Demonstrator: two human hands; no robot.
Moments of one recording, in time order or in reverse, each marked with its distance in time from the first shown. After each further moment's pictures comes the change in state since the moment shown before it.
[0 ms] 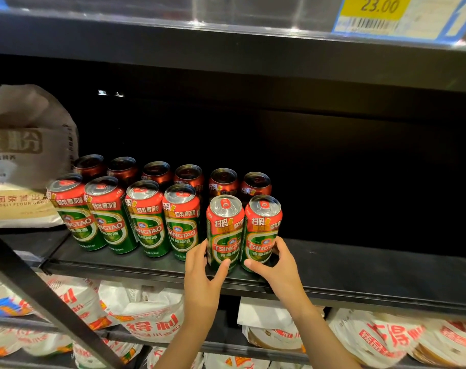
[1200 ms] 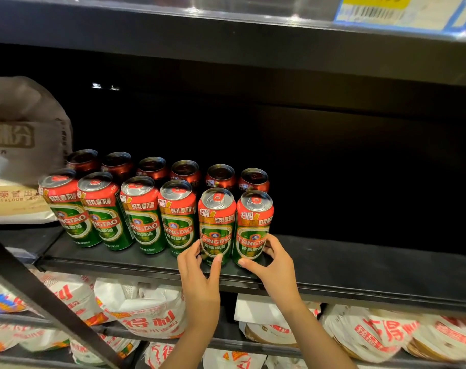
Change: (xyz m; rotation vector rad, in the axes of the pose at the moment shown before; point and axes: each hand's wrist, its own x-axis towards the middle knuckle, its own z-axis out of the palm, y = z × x) left_hand -0.010 0.000 0.011 -0.016 0.187 0.056; right_hand -0.005 0.000 0.006 -0.104 0.044 -0.032
